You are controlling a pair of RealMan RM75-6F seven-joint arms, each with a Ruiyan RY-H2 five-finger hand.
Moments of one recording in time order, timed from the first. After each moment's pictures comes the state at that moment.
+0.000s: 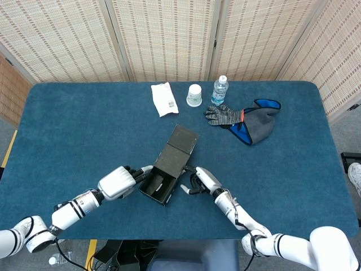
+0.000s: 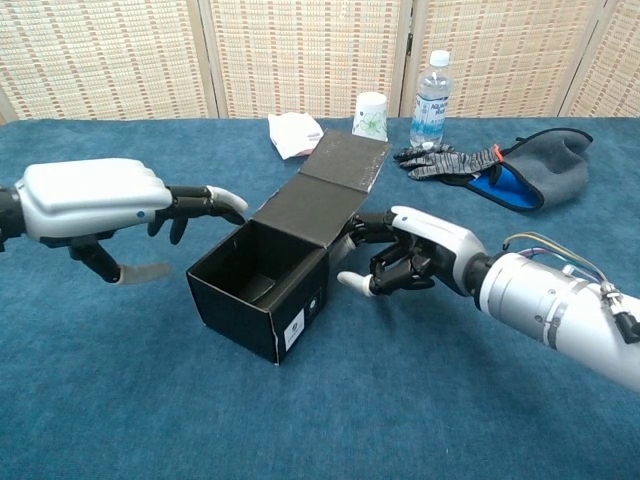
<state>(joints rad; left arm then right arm) -0.81 -1.34 0.12 -1.43 1.68 1.04 0.04 0.68 -1.81 0.16 -1.21 -1.38 0.84 0.65</state>
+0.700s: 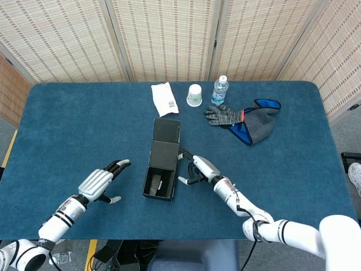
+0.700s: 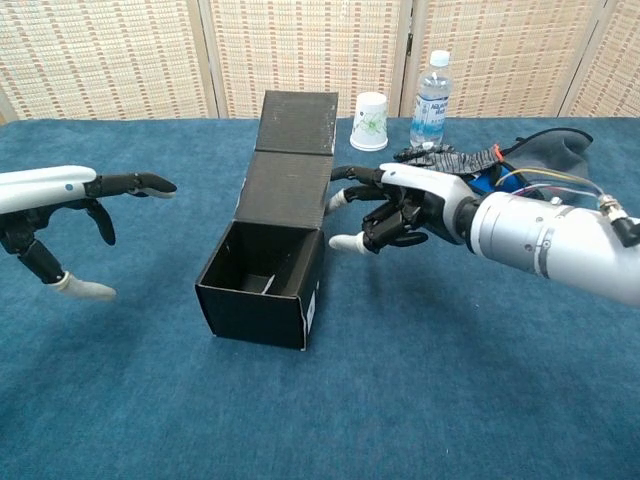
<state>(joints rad) -0.66 -1.26 0.05 -1.64 1.38 1.00 -0.15 0.78 -1.68 0.24 -1.32 -1.27 0.70 0.57</state>
